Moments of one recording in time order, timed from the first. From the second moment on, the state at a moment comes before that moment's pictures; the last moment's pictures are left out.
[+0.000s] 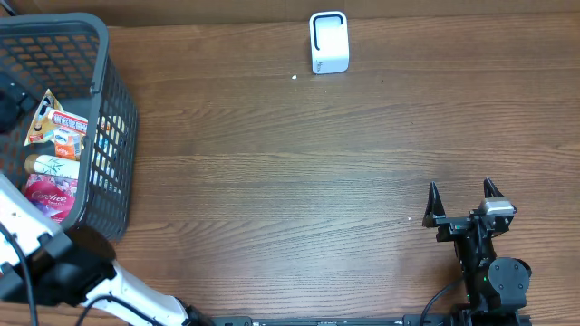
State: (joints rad) left arm 0.71 2.01 2.41 -1.56 0.12 -0.19; right arm 0.04 0.01 0.02 -0.04 -0.03 0.04
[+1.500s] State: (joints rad) left arm 0.62 2.32 2.20 -1.56 -0.16 -0.58; right arm 0.04 0.01 0.02 -0.04 -0.03 0.04
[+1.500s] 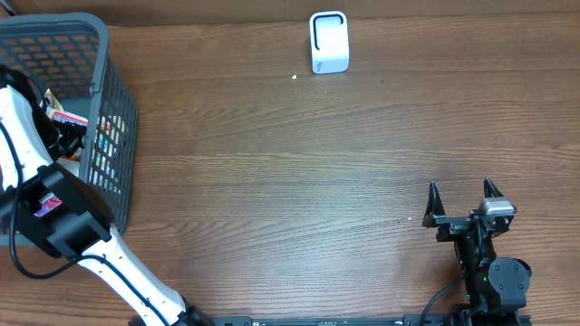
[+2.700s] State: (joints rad) left arm 0.62 2.36 2.47 -1.68 -0.09 -0.43; right arm 0.04 0.01 0.02 -0.03 -0.03 0.04
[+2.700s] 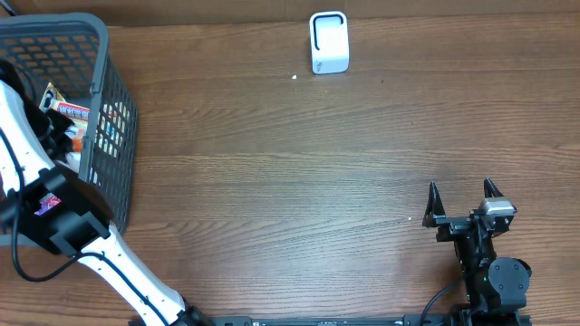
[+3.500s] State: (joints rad) left arm 0.31 1.87 2.80 -1.65 0.23 -0.41; right arm 0.04 0.01 0.02 -0.04 -0.03 0.04
